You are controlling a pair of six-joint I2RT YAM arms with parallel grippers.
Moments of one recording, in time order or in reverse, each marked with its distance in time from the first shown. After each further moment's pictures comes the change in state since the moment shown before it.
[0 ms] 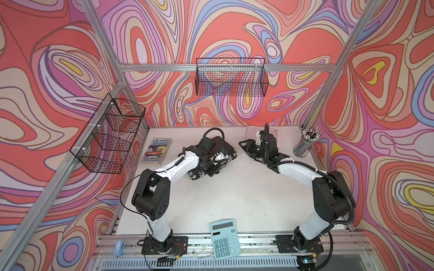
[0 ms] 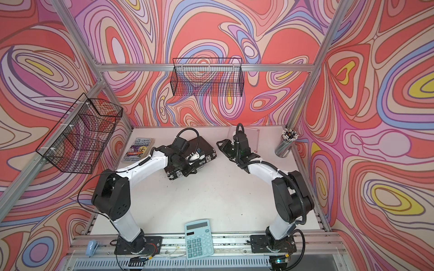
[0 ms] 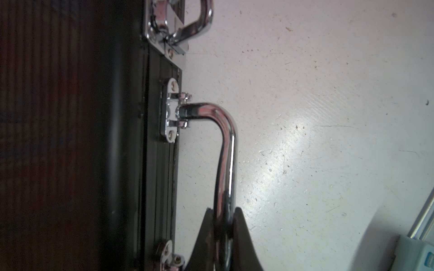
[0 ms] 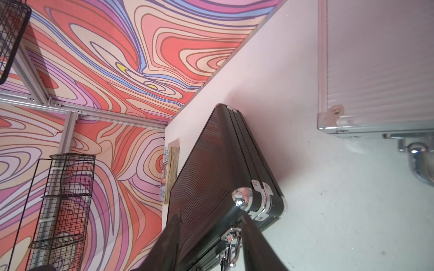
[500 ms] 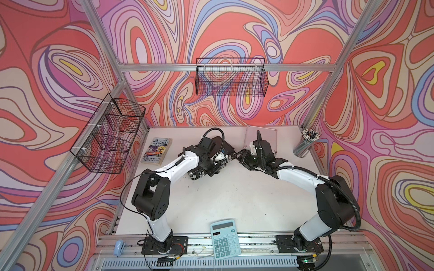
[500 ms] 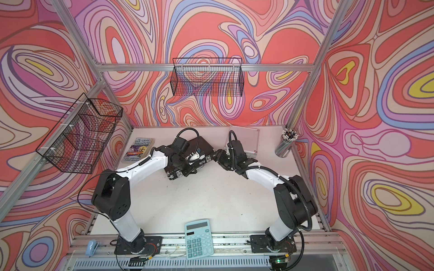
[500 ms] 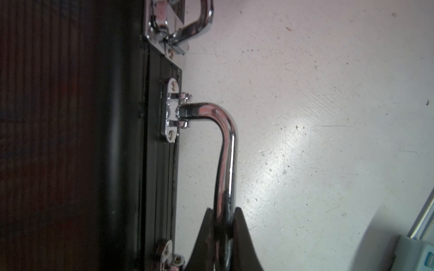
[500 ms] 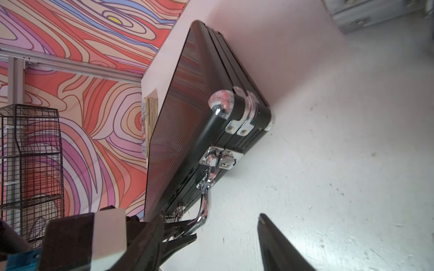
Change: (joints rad) left arm 0.000 0.000 0.000 0.000 0.000 0.000; right arm 0.104 -0.034 -0.073 -0.142 -0.051 0.040
